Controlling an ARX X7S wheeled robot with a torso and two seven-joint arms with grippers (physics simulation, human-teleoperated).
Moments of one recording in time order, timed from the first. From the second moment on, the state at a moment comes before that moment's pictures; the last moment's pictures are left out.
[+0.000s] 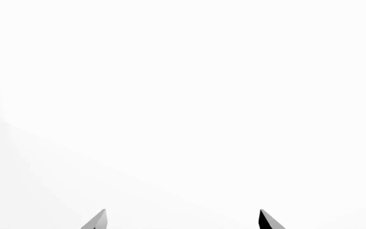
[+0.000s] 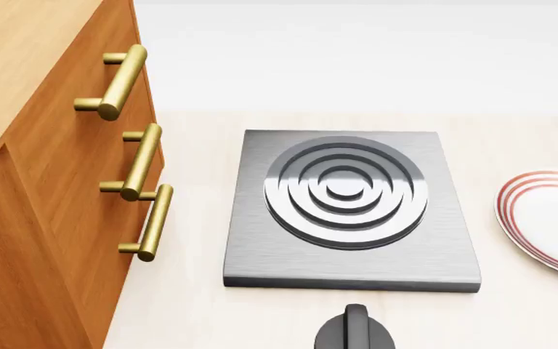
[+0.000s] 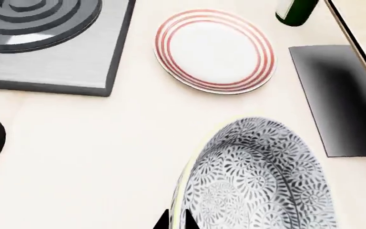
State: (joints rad) left arm 0.04 -0.48 -0.89 0.91 -1.46 0.00 0.05; right arm 0.13 1.11 0.30 -0.12 0.89 1.08 -0.20
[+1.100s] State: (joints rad) left arm 0.04 -0.48 -0.90 0.91 -1.46 0.01 0.05; right arm 1.15 0.80 -0.48 0.00 0.66 1.09 -0.54
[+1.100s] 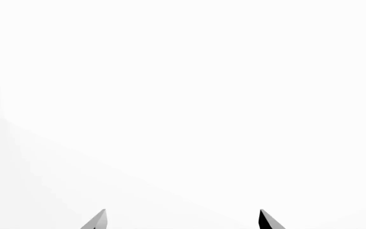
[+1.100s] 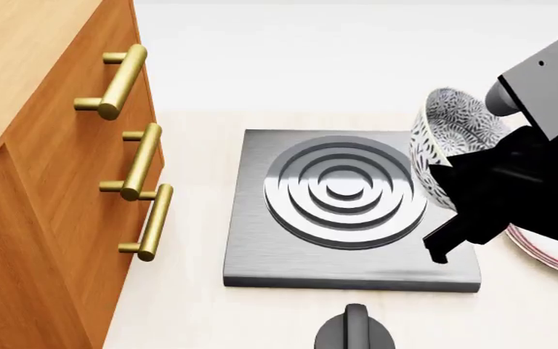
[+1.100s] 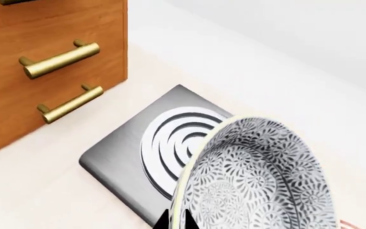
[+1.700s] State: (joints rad) left arm 0.04 -0.48 -0.89 0.90 -1.46 0.01 0.05; right arm 1.18 0.76 -0.52 0.05 0.63 1.01 -0.59
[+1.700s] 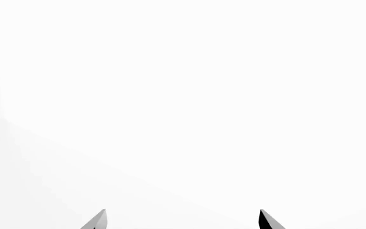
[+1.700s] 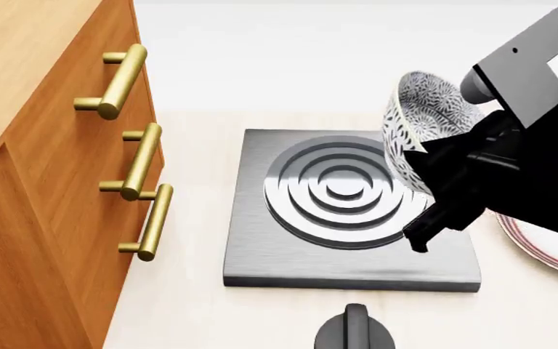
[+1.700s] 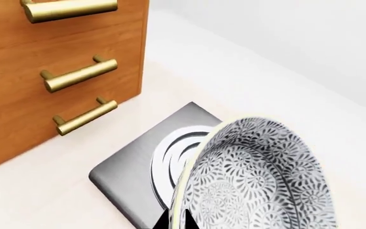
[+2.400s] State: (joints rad) left arm 0.04 -0.48 -0.89 0.90 -1.47 0.01 0.05; right arm 1.53 0.26 -0.66 1.18 0.25 0.46 -0.84
